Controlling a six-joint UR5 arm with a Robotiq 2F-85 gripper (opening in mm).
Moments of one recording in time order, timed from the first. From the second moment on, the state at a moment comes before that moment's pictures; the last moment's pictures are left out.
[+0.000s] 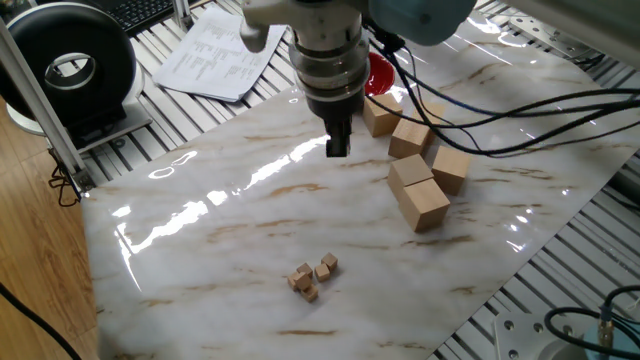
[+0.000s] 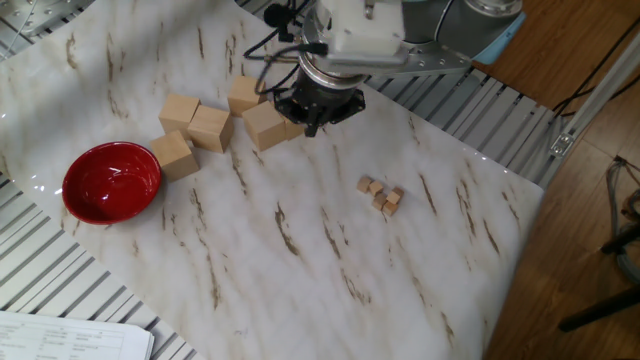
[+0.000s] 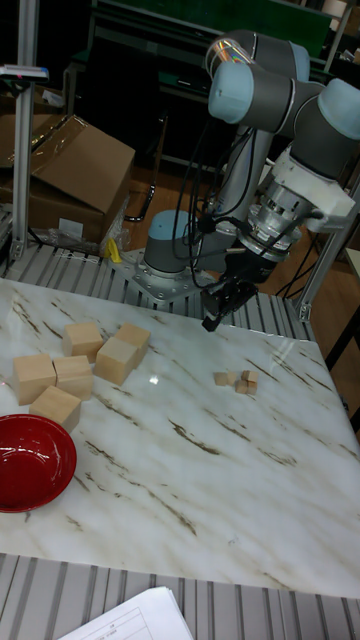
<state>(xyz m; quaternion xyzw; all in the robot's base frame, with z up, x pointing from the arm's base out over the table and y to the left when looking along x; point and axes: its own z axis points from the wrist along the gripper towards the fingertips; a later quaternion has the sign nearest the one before) 0.454 0.069 0.176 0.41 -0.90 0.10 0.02</state>
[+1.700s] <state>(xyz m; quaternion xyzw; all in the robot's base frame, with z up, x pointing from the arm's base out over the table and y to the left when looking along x) 0.488 0.099 0.175 0.55 -0.83 0.08 -0.05</state>
